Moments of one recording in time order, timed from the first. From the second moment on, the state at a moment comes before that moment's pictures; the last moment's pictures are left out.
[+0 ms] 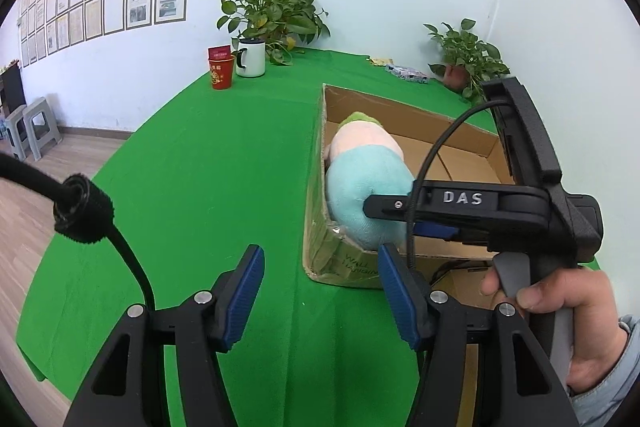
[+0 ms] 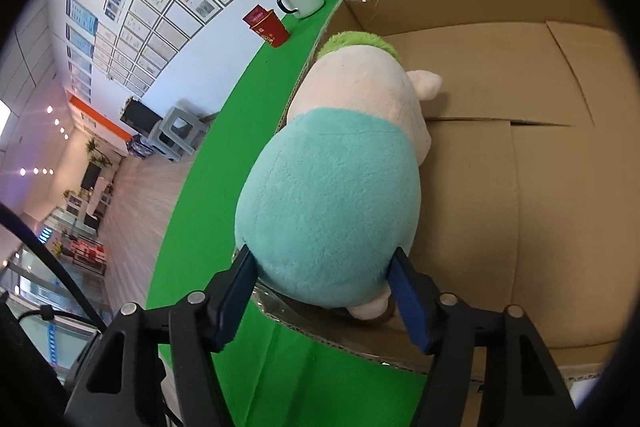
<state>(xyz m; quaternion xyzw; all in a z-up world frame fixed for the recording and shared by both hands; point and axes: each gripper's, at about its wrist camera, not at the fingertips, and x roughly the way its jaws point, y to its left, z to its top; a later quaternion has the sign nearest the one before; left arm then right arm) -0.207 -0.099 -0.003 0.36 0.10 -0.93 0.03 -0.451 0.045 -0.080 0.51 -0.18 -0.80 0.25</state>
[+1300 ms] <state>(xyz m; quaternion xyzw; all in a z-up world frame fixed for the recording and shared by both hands) -0.172 0.010 0.000 0.32 0.07 -0.95 -0.04 -0.260 0.162 -0.030 0.34 0.03 -0.94 0.02</state>
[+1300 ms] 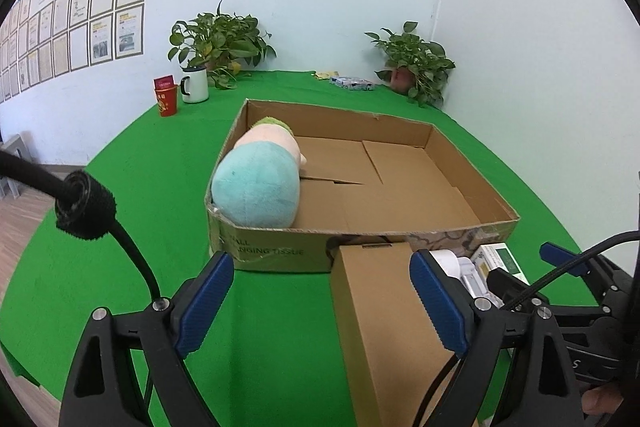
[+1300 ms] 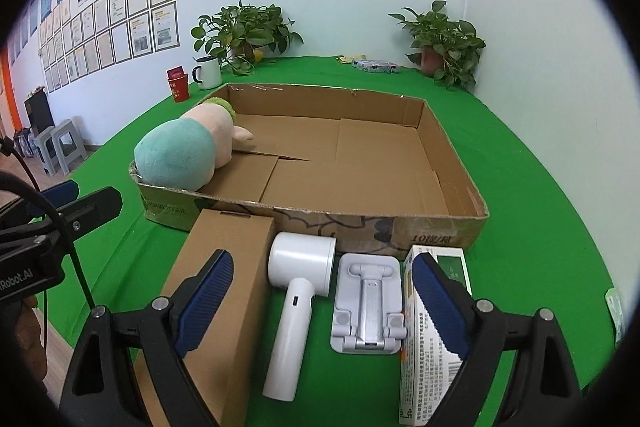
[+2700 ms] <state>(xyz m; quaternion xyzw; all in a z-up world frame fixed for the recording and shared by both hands) -0.161 -0.036 -0.134 0.47 0.30 -0.78 -0.27 -0.180 0.078 -0.096 0.46 0.07 -0.88 0.13</state>
